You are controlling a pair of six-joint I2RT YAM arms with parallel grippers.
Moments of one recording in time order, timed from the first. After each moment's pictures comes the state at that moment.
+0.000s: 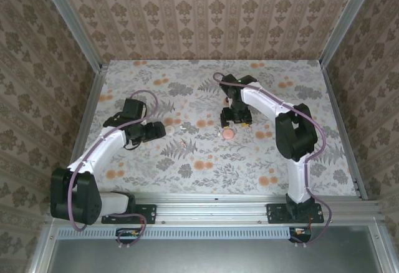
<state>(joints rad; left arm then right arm) -0.26 1.28 0.86 -0.70 0.15 -0.43 0.46 2.05 1.70 -1.18 -0.03 0.38</state>
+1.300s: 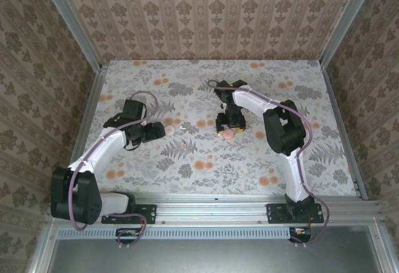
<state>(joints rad) -0.25 1.28 0.84 -0.68 0.15 -0.43 0.48 2.19 1.73 -1.17 -0.09 0.39</state>
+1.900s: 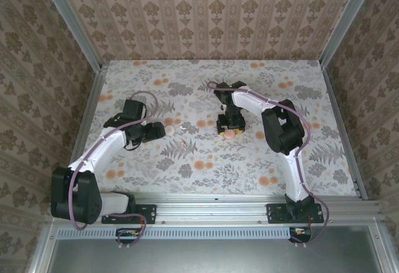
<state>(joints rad) -0.25 1.28 0.84 -0.67 0.15 -0.43 0.48 2.21 1.73 -1.16 -0.09 0.40</state>
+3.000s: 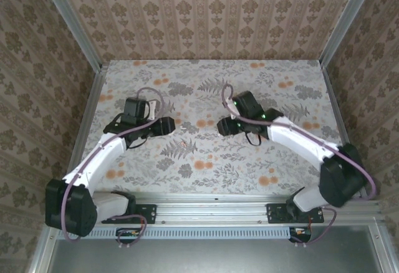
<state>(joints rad) -0.35 1.17 0.83 -0.49 0.36 -0.37 0.58 1.41 1.02 -0.47 -0.14 0.20</state>
